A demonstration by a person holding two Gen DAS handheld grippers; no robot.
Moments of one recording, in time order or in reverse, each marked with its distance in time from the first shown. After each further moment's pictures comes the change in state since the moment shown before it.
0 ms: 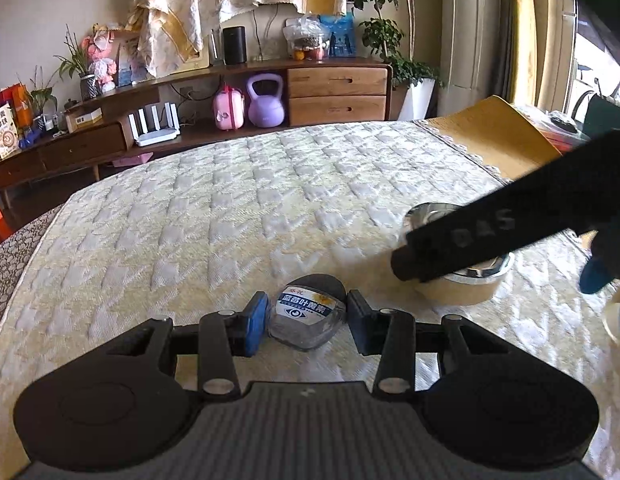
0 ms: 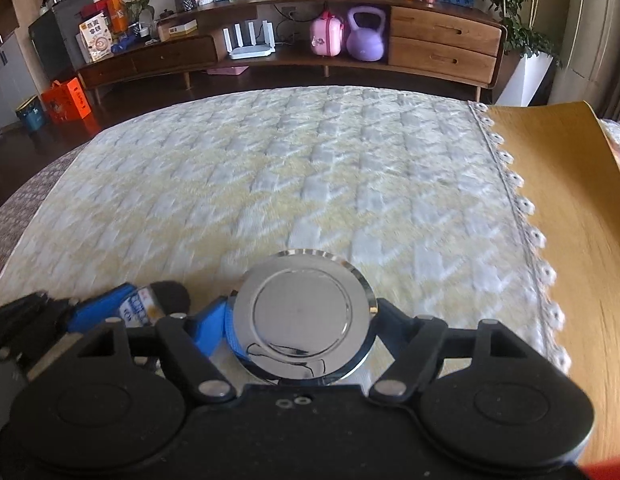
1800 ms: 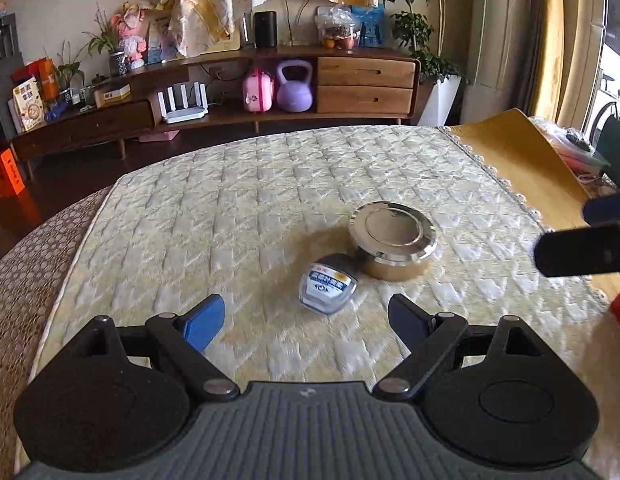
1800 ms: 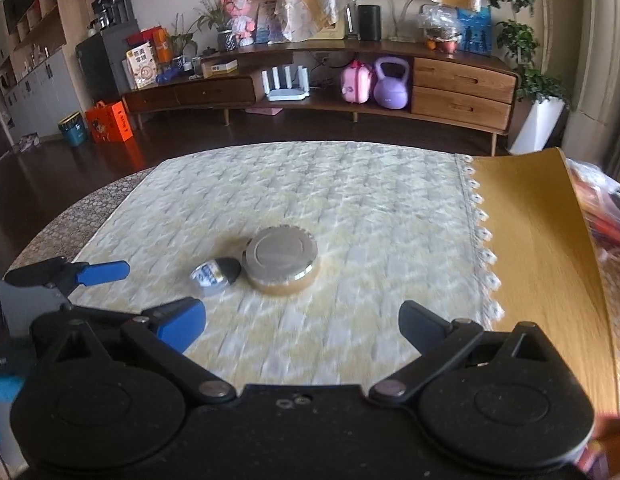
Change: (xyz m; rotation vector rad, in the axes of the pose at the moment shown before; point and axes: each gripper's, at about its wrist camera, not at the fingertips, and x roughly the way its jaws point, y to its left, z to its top) left arm -0.038 0.023 0.015 -0.063 0.060 0.053; right arm -0.093 -0.011 -0.018 -0.075 -0.120 0.089
